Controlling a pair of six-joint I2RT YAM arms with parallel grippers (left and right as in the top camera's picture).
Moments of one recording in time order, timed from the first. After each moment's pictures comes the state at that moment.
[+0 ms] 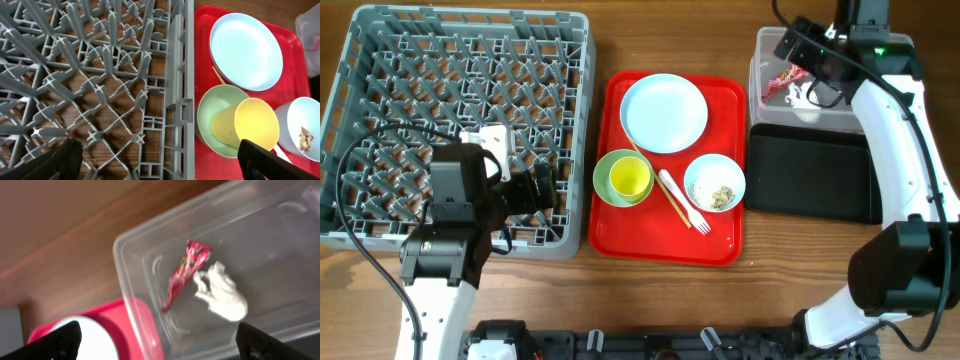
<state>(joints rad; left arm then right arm) -0.03 0.95 0.82 -0.70 0.16 -0.18 -0.02 1.78 1.63 -0.77 0.01 0.45</state>
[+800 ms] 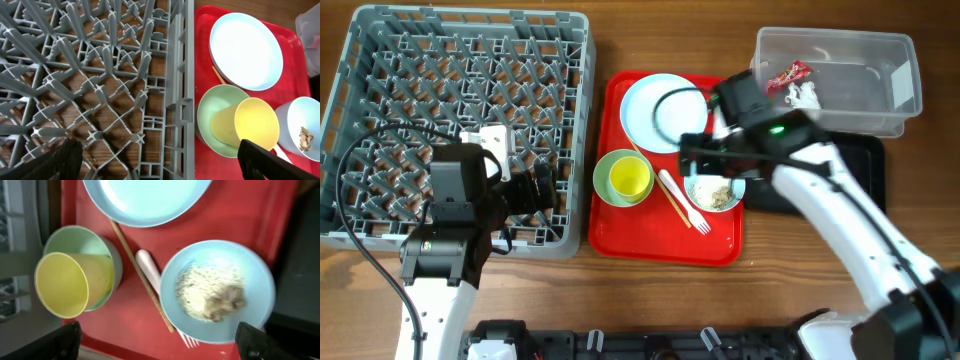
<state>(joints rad) -0.03 0.95 0.82 -0.70 0.16 -0.18 0.45 1.55 1.27 -0.95 -0.12 0.45</state>
